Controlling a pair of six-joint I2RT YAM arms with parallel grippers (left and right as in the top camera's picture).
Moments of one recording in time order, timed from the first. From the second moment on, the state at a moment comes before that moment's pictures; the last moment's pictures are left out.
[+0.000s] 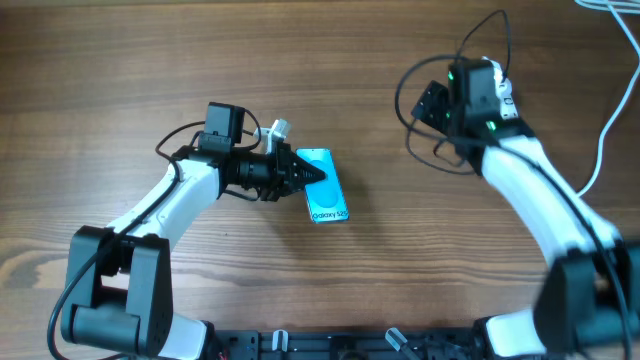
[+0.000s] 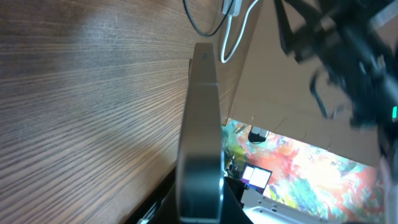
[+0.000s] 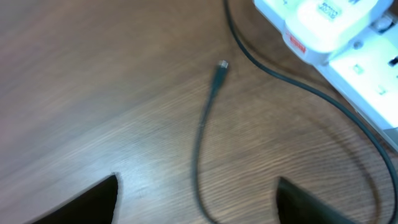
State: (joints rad) left arm -0.20 1.65 0.90 -0.39 1.11 -0.65; right arm 0.19 1.69 1.16 -0.41 0.13 0.63
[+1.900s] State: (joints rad) left arm -0.02 1.66 0.89 0.62 1.37 -0.99; right arm 0.21 1.68 1.06 -0.88 -1.42 -0.45
